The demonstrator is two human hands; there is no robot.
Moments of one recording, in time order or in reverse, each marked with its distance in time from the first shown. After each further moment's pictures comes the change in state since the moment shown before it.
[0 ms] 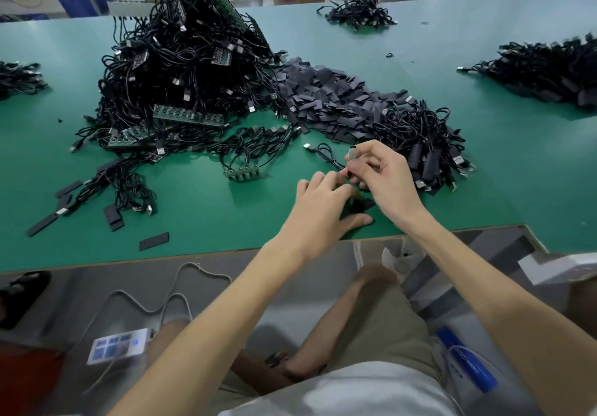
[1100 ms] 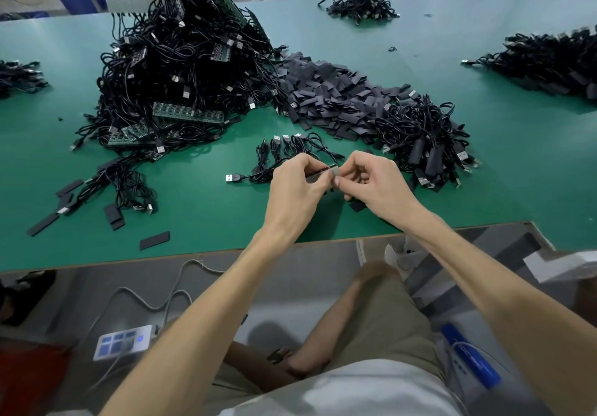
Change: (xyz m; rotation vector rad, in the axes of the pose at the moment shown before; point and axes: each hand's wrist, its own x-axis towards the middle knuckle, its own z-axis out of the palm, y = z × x) left_hand 0.007 -0.020 -0.018 -0.551 0.308 -0.411; right_hand -0.004 -0.002 0.006 -0.252 -0.166 0.007
